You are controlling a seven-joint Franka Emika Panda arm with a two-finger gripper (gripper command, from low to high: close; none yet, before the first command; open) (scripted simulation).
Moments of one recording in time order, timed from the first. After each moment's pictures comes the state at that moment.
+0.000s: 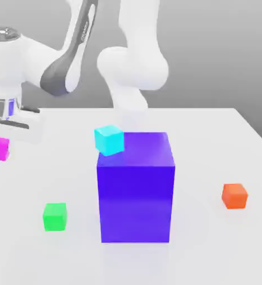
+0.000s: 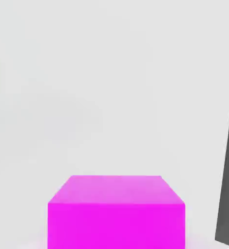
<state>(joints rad) -0.77 -0.24 -0.14 -2.74 -0.58 2.60 0.15</state>
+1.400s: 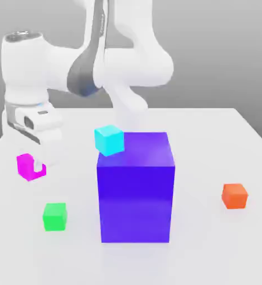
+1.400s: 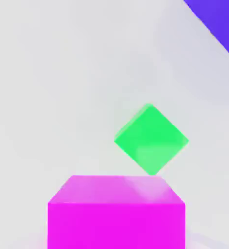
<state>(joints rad) -0.07 -0.24 -0.59 -2.81 -0.32 2.64 -2.17</state>
